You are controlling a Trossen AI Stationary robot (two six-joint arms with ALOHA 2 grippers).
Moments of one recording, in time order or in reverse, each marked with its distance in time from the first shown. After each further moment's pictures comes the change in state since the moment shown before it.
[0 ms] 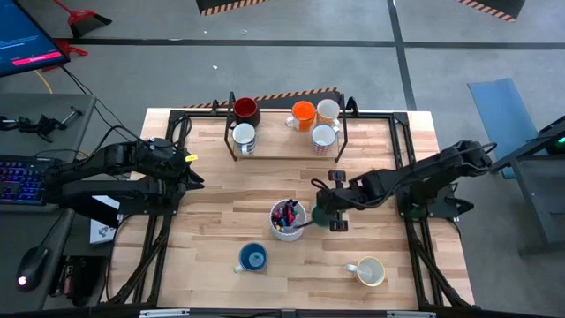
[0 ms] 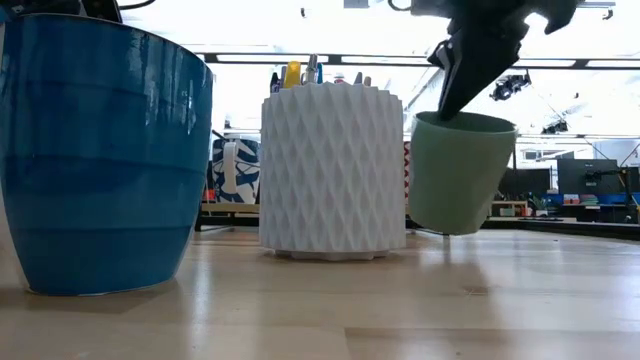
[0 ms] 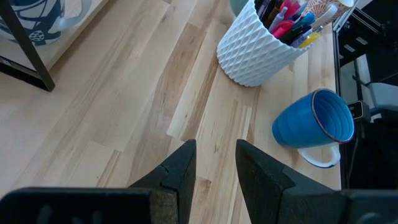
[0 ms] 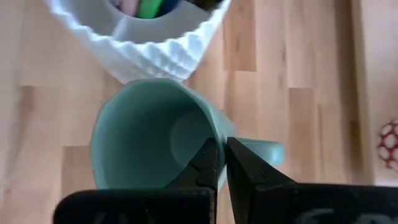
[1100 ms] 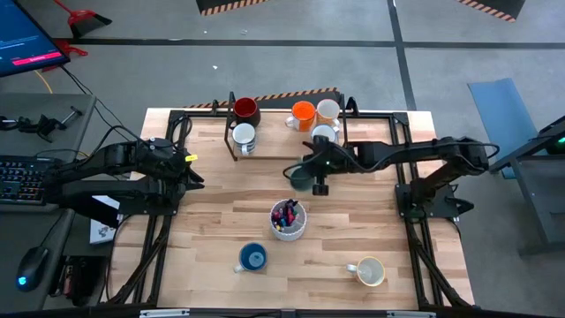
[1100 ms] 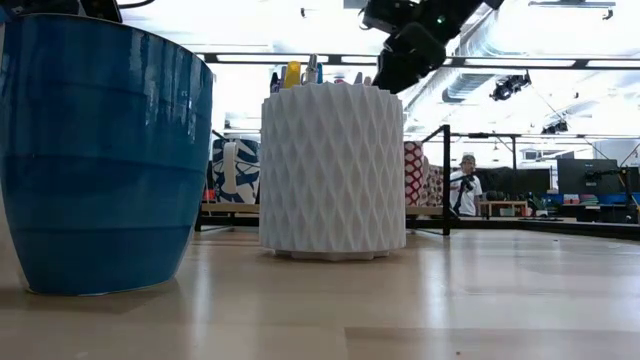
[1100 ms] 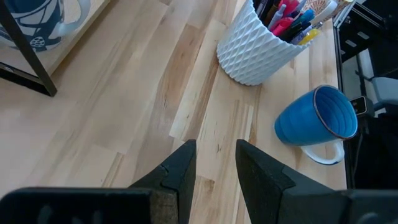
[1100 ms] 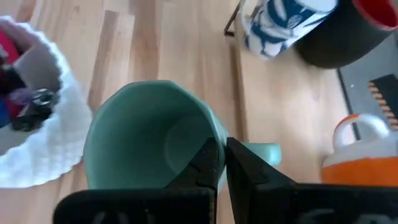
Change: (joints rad) left arm 0.000 0.000 0.000 0.000 -0.003 0.033; right arm -0.331 0.000 0.000 0.352 -0.065 -0.409
